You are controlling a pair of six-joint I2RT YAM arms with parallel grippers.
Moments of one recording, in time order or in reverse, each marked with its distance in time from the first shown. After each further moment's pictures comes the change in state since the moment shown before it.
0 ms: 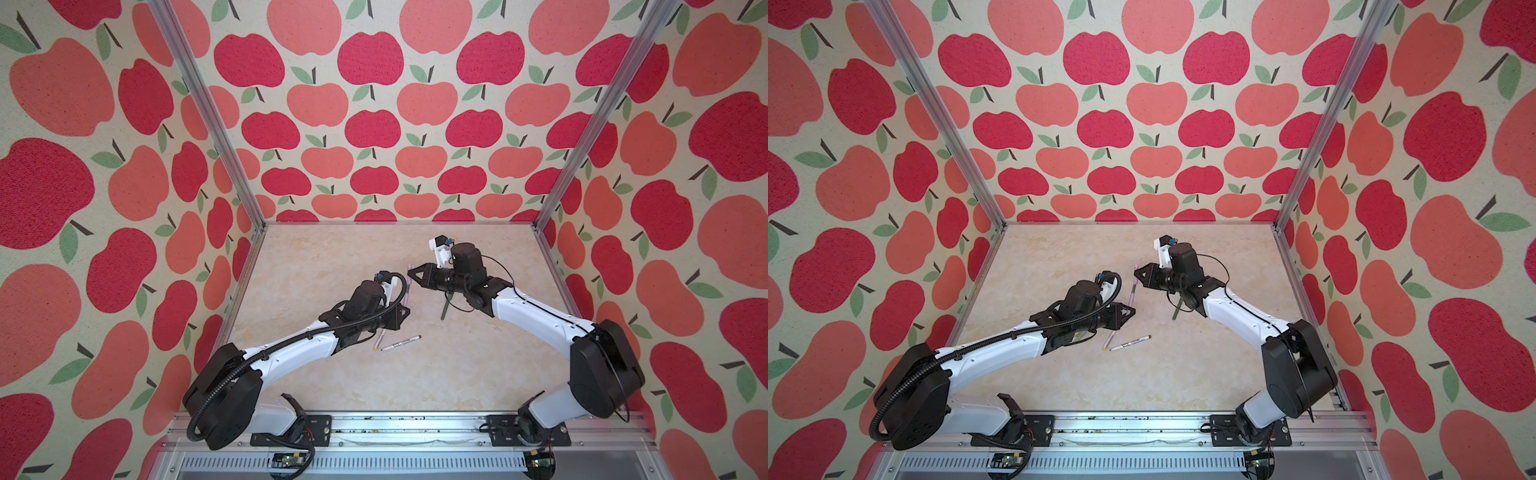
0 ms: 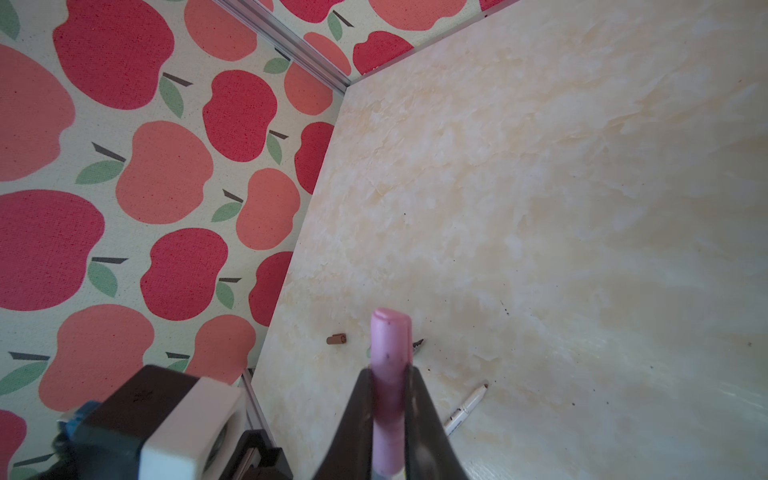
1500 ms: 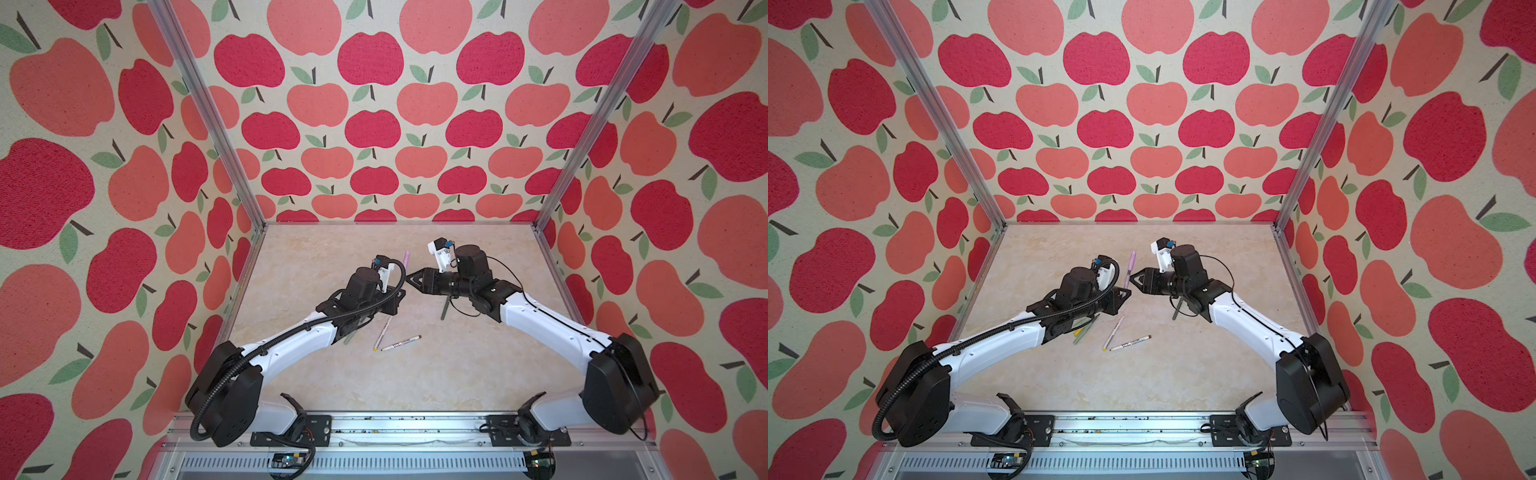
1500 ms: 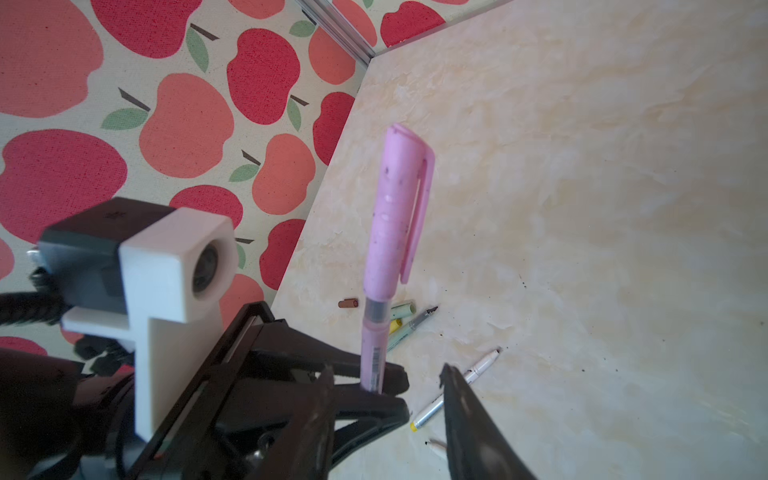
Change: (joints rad) left arm 0.060 0.023 0.096 -0.029 -0.076 0.191; right arm 0.018 -0.120 0.002 -0.149 -0.027 -0.115
